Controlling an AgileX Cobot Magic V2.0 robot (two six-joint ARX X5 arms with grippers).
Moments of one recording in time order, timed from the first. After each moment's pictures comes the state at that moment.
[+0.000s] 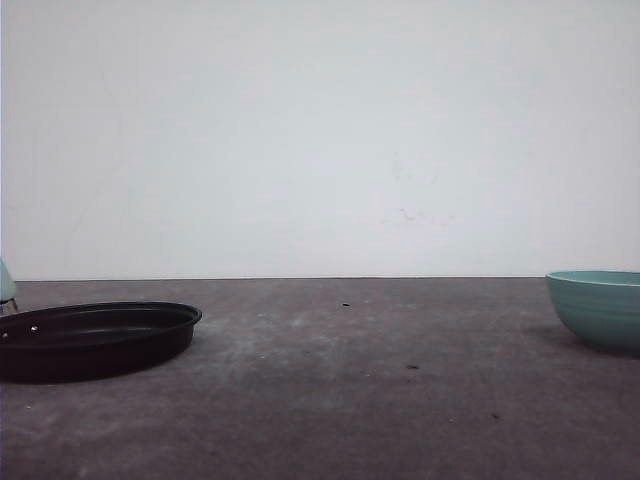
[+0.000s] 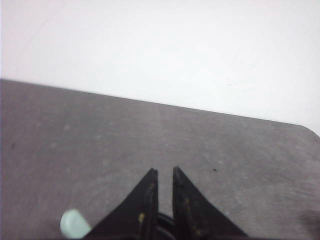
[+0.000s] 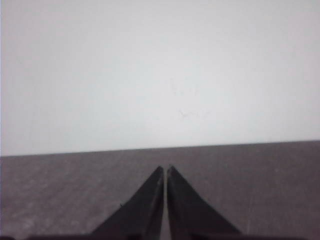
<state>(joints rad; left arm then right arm) -0.16 0.54 0.83 -0.44 0.08 -0.23 0.09 0.16 0.56 -0.28 -0.13 0.21</state>
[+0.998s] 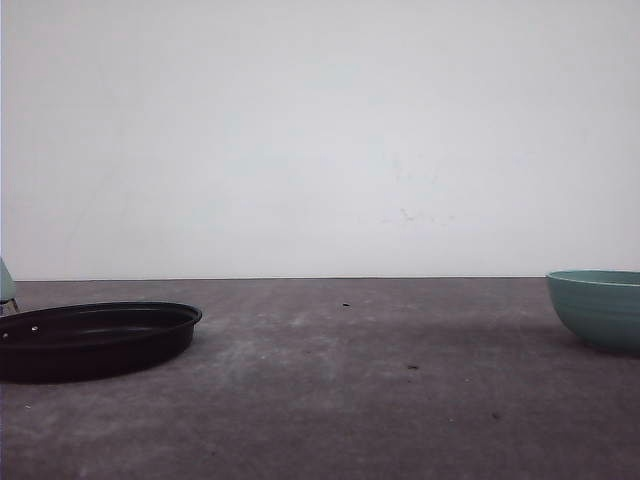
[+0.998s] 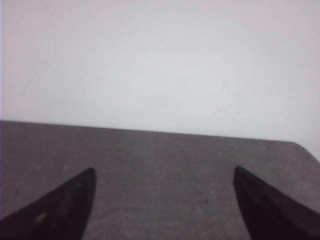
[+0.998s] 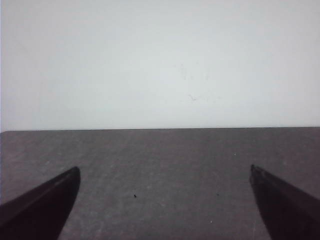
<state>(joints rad) -0.16 0.76 1.24 -0.62 0.06 -0.20 0.09 0.73 1.19 -0.59 -0.18 0.20</state>
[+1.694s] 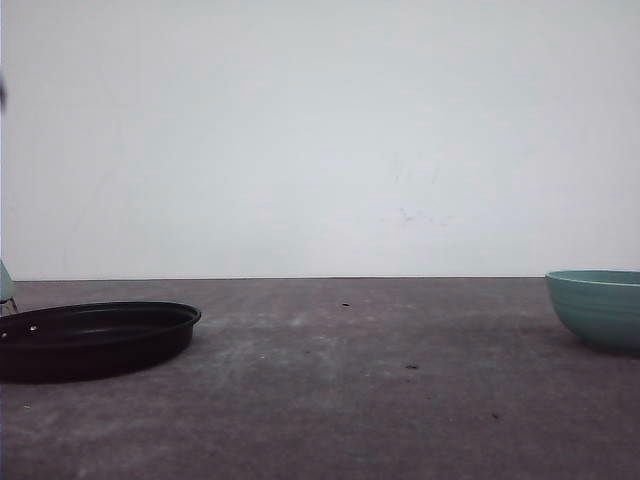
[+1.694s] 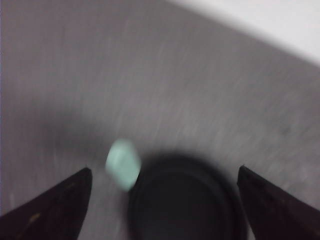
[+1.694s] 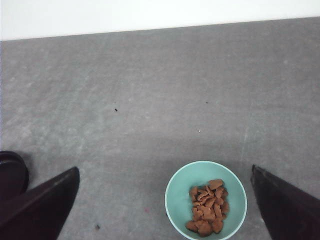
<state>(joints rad) 0.02 0.93 0.80 -0.51 0.12 -0.43 0.09 0.89 1.19 -0.83 -0.18 0.18</state>
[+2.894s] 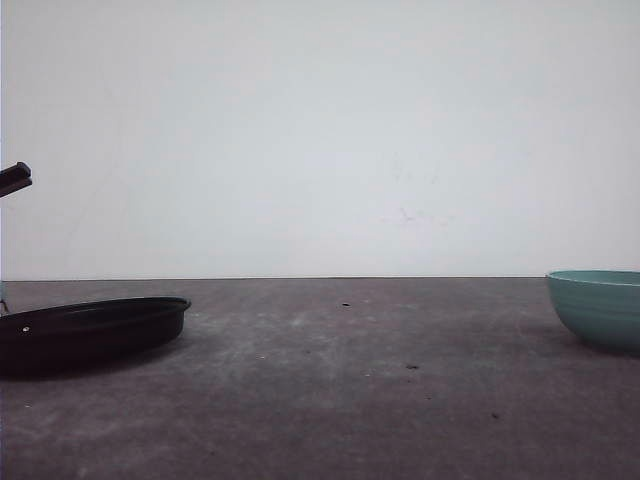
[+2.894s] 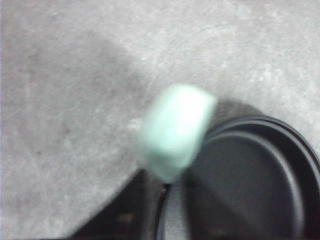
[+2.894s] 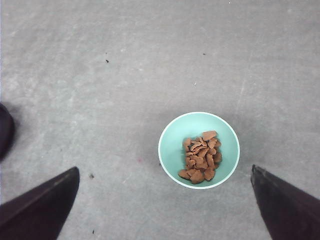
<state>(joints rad) 0.08 1.39 0.73 -0.24 0.24 -0.46 0.09 0.87 1.19 -1.00 -0.18 0.13</state>
